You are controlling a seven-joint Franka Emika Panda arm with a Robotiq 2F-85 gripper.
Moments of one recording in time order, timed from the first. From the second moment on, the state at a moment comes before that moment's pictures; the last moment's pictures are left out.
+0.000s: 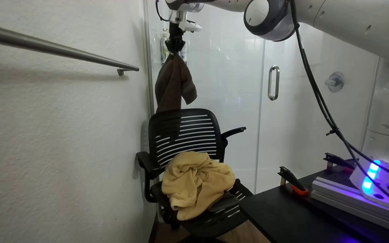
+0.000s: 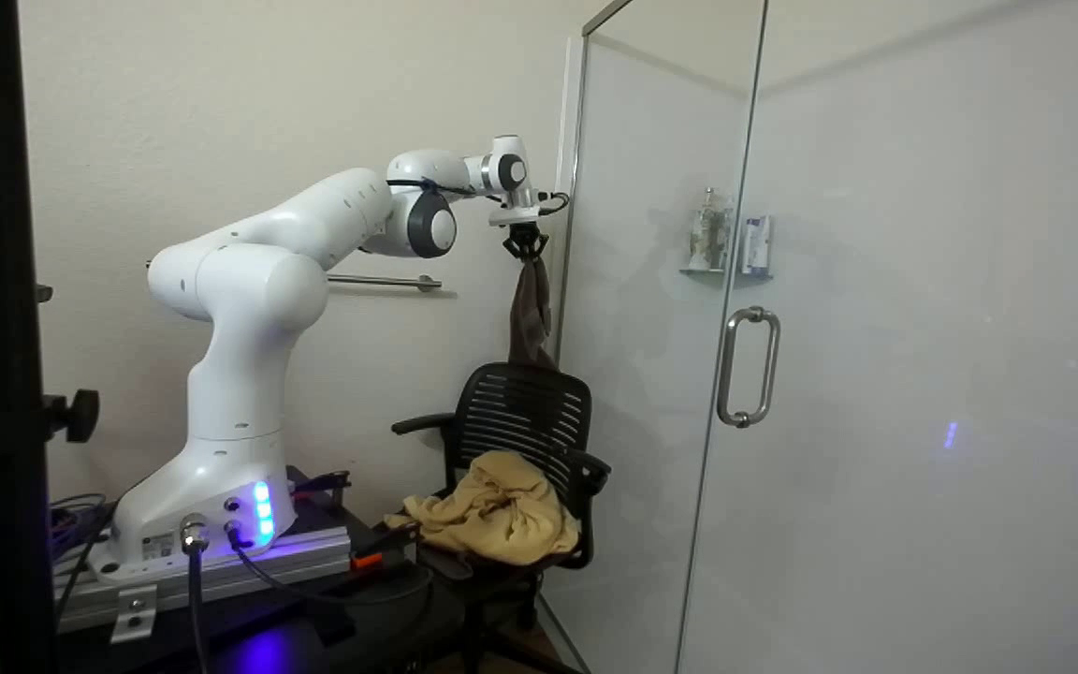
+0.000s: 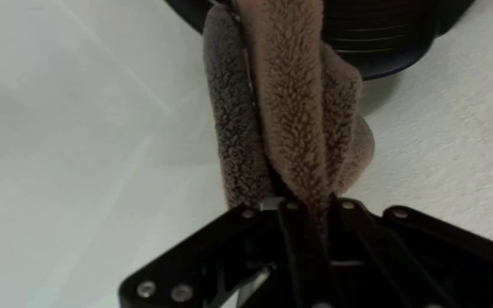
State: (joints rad) arm 0.35 0.97 0.01 -0.36 -0.14 1.73 -0.19
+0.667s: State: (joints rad) arm 0.37 0.95 -0.06 -0.35 -0.22 1.77 -0.19
